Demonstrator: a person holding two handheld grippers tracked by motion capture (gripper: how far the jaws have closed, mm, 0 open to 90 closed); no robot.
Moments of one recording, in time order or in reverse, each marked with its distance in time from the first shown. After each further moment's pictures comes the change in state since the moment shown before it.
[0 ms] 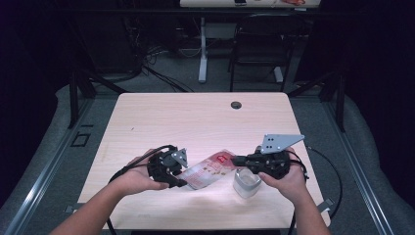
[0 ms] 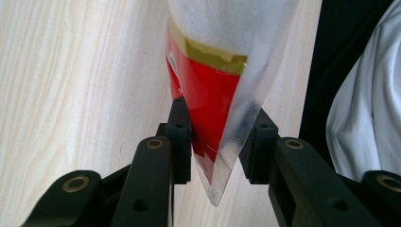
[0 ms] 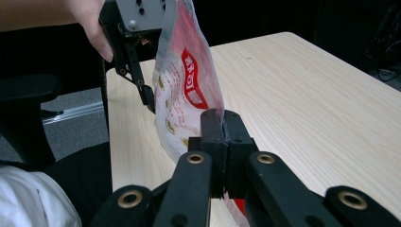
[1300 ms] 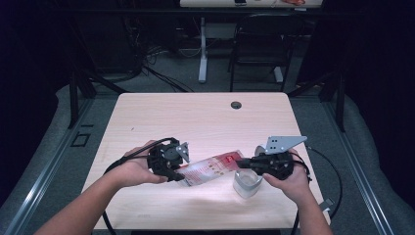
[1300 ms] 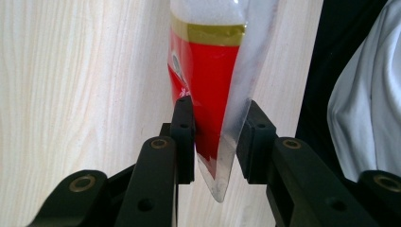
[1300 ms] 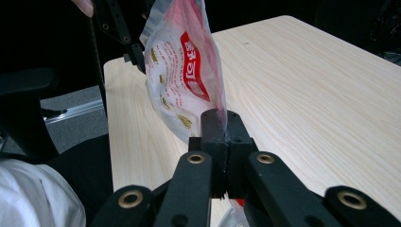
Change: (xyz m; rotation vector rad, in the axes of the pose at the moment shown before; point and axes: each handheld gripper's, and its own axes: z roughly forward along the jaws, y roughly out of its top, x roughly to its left) left arm -0.001 0.022 -0.027 0.116 0.034 0.044; right arm -0.009 -0.018 -0.003 0.025 0.005 0.052
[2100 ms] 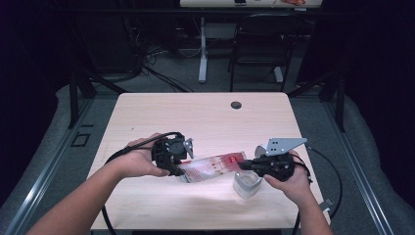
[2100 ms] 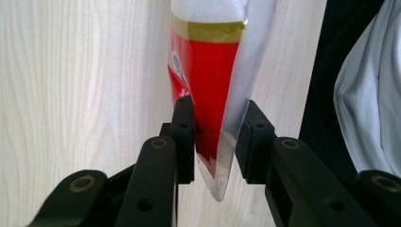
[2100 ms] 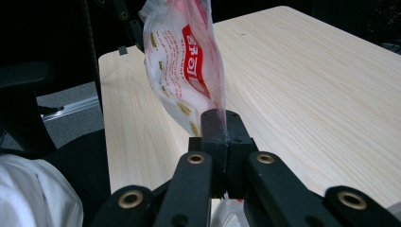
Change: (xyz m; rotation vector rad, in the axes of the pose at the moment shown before) left arm 0.009 0.017 -0.008 0.084 0.005 0.048; right arm -0.003 -0.009 0.000 0.018 -0.015 0.015
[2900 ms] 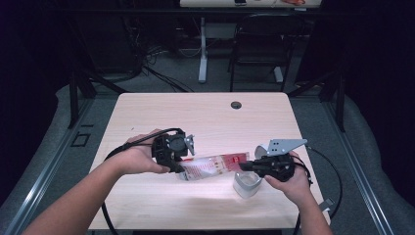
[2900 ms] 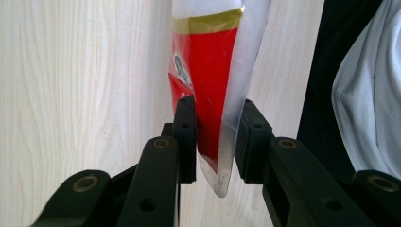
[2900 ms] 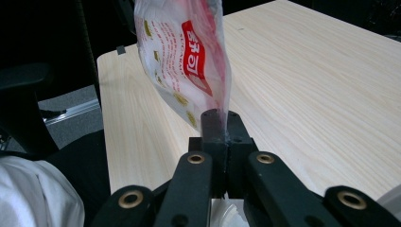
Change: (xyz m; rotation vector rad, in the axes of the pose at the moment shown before) left arm 0.000 0.006 -0.014 -0.003 0.010 0.002; right arm -0.005 -0.010 0.002 0.000 0.005 0.035
